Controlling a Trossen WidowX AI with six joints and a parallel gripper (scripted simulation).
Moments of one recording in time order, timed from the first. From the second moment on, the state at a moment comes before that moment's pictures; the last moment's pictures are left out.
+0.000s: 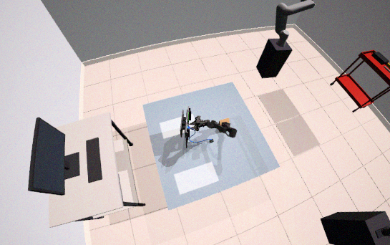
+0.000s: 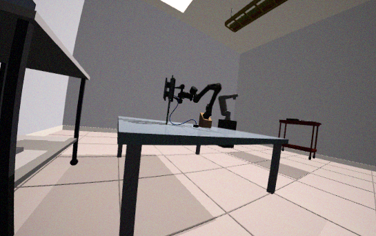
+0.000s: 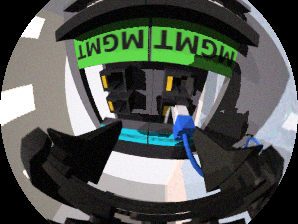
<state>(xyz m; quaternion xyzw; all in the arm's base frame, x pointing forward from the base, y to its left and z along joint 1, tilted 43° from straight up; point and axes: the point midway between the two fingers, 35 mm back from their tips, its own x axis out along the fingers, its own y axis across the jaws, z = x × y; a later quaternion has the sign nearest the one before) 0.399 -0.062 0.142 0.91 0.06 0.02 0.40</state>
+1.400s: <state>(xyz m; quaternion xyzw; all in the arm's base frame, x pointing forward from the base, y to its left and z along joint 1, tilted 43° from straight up) 0.393 -0.072 0.140 0.91 0.07 0.02 0.40</state>
